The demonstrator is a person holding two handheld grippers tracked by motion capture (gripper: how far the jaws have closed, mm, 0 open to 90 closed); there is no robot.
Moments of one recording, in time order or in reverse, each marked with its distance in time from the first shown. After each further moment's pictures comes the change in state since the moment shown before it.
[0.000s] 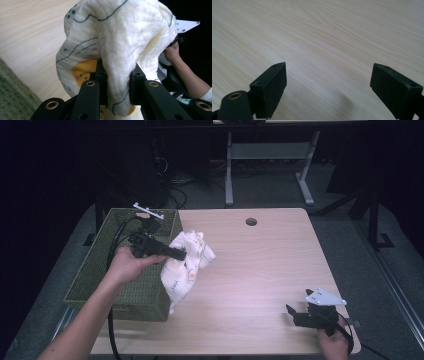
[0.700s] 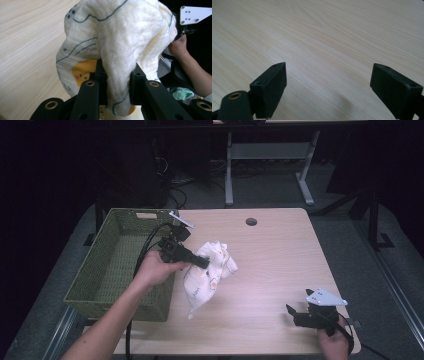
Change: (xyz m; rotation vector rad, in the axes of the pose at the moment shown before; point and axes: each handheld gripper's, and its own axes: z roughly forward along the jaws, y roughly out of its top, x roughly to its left) left arm -0.013 0.014 0.065 0.099 -0.021 0.041; right arm -0.001 0.000 -0.001 -0.011 0.003 -0.005
